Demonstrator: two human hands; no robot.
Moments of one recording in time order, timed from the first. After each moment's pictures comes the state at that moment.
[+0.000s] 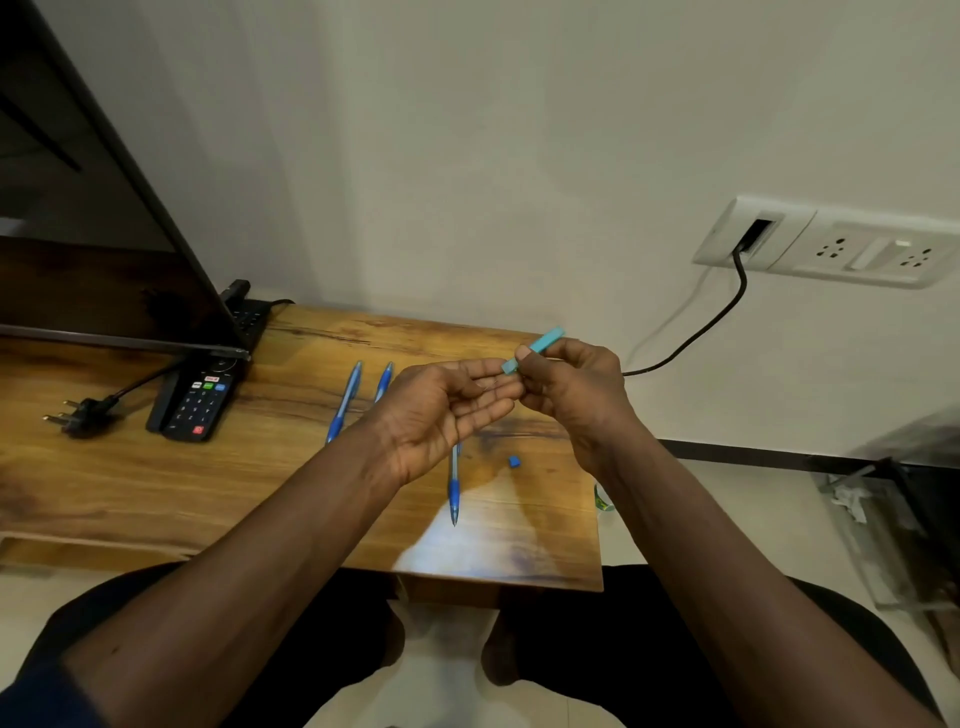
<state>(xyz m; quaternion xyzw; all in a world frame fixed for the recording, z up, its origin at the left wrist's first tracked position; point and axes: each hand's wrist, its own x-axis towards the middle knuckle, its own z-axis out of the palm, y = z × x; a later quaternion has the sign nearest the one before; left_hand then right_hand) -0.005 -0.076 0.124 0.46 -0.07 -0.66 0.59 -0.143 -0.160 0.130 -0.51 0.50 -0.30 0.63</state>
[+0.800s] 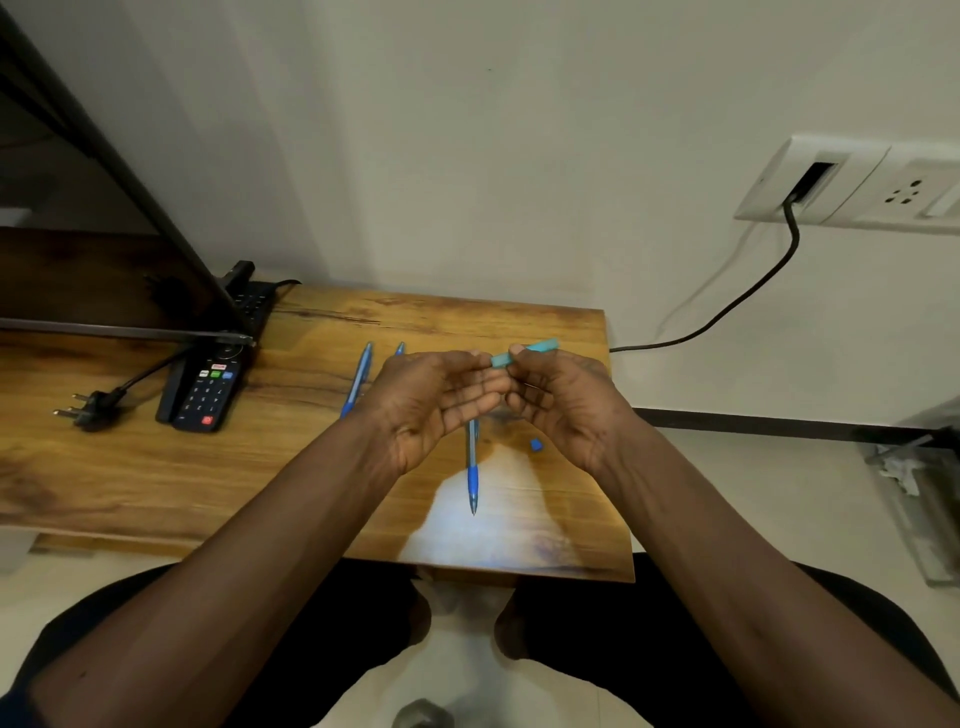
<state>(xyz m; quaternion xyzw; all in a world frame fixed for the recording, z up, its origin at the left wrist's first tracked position) 0.008 -0.080 0.111 0.56 -0.04 -0.59 0.57 -0.125 -0.160 0.096 -0.34 0.48 -0.25 0.77</state>
